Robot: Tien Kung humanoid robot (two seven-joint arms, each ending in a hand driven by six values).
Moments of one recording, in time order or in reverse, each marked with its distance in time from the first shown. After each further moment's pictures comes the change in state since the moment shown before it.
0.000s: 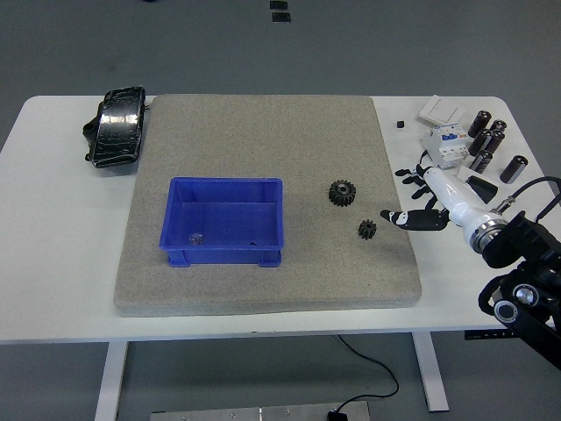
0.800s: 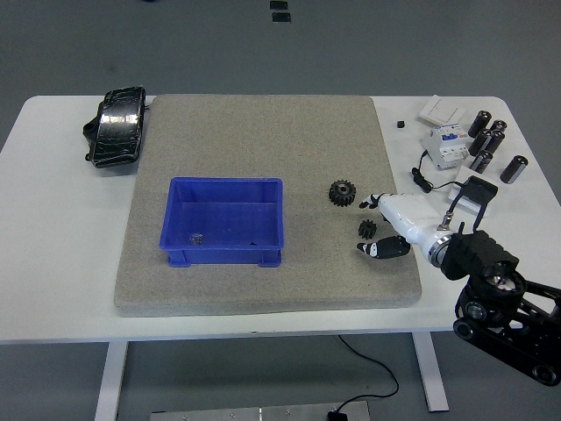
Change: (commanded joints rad) left arm 0.000 0.002 0.000 0.000 0.004 0.000 0.003; right arm 0.187 0.050 -0.333 -0.202 -0.063 -0.018 0.056
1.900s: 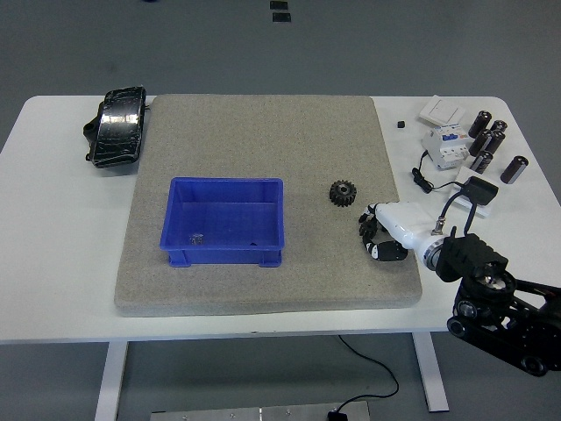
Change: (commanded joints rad) left arm 0.000 0.001 0.005 0.001 -0.009 0.002 -0.011; right arm 0.063 0.020 -0.115 -0.110 0.053 -0.046 0.040
